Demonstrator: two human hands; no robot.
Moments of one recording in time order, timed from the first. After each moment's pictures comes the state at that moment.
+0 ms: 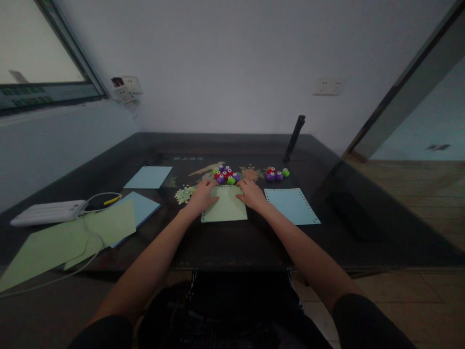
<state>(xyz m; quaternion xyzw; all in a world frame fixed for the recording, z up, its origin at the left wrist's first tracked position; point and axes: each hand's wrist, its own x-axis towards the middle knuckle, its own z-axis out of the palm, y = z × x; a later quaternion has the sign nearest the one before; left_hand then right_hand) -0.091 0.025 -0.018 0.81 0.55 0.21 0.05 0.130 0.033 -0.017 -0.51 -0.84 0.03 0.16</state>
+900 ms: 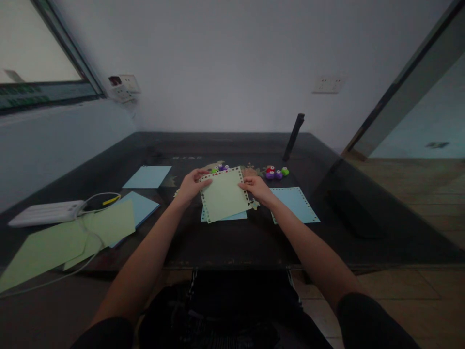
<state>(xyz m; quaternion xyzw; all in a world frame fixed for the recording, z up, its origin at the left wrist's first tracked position) -0.101 0.022 0.017 0.58 0.51 0.50 0.40 0.145 0.037 -0.005 -0.41 -0.63 0.52 0.41</state>
